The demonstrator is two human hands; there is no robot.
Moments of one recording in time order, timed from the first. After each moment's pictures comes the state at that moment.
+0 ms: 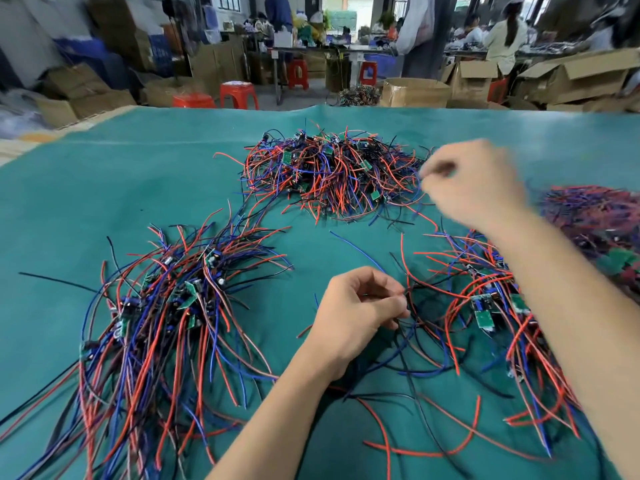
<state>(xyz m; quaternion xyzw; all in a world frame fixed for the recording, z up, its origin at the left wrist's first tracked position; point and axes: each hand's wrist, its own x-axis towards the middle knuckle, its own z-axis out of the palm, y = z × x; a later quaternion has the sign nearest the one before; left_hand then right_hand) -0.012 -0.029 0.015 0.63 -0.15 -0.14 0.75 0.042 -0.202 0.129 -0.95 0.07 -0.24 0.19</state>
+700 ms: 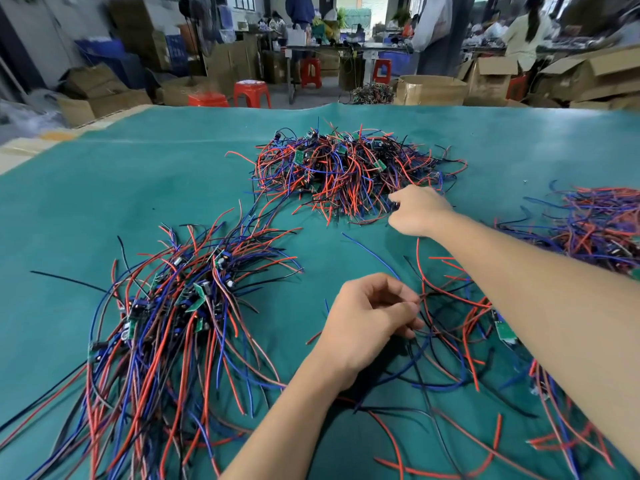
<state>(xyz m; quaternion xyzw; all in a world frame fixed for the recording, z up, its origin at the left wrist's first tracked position) -0.010 -0.028 0.014 0.63 -0.15 -0.15 0.75 0.146 -0.188 0.056 -0.99 0.08 -0.01 0.12</state>
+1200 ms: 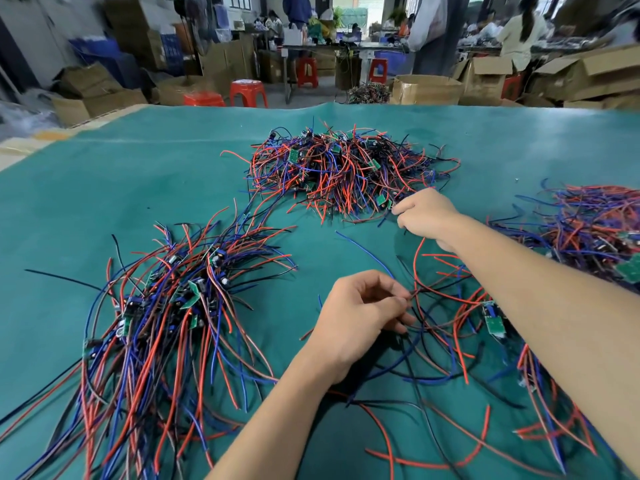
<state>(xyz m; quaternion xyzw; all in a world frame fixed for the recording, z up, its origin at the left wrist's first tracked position) -0.008 -0.029 0.010 0.63 -0.14 -0.15 0.75 0.124 -0.203 0.052 -0.95 0.13 -0.04 0.29</state>
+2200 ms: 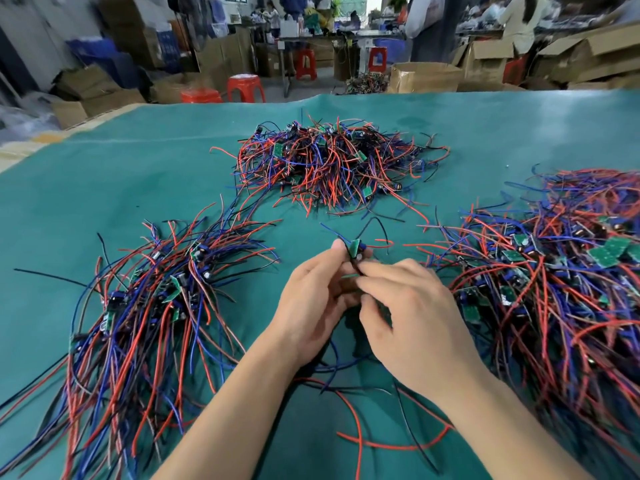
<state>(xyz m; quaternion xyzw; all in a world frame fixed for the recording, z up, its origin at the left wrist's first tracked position) -0.001 -0.023 0.021 0.50 -0.02 -0.19 0.85 -0.059 -0.149 0.026 -0.93 -0.14 -0.27 0.19</state>
